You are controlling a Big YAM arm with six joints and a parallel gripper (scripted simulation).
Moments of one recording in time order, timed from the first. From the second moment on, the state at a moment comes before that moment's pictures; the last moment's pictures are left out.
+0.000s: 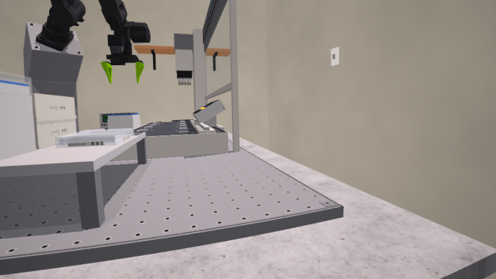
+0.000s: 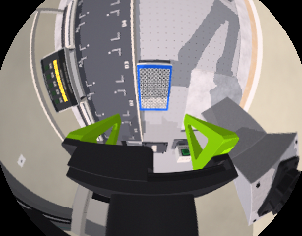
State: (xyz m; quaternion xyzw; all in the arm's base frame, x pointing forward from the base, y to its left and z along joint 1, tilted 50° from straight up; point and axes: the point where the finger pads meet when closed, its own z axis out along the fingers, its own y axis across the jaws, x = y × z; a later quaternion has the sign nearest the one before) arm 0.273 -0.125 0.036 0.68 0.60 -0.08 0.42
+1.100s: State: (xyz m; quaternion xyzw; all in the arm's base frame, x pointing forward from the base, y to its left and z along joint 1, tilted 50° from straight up) arm 0.255 -0.096 0.062 0.68 0.60 -0.08 0.42
